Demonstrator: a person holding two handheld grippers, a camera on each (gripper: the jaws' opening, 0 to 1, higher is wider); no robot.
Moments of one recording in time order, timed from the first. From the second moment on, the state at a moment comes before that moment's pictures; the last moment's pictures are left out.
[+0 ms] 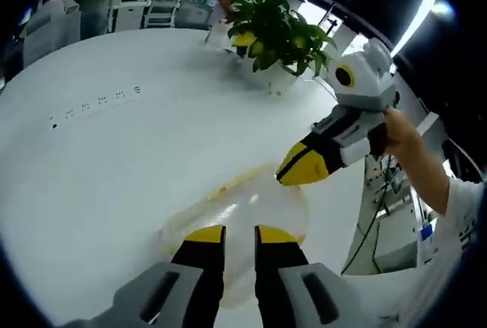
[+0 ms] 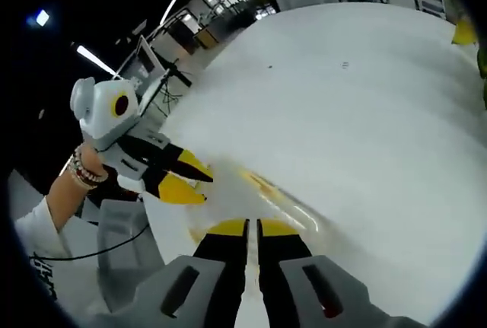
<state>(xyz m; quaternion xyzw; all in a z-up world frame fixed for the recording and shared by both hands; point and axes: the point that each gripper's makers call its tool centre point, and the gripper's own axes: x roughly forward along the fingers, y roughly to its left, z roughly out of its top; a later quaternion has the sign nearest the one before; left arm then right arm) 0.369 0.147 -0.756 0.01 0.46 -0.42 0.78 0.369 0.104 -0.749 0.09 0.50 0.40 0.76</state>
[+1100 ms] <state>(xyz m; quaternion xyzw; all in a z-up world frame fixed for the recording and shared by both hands) 0.353 0.114 -0.767 0.01 0.43 -0.47 0.77 0.388 0.133 -0.769 0.08 0.51 0.43 0.74</state>
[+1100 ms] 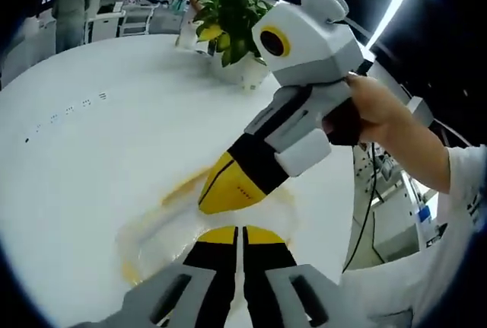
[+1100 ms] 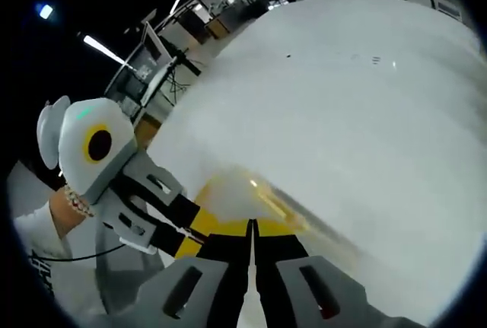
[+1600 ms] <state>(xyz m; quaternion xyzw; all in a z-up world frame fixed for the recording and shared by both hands) 0.317 0.115 -0.766 0.00 0.44 -0.50 0.75 0.408 0.134 -0.767 0.09 0.50 0.42 0.75</state>
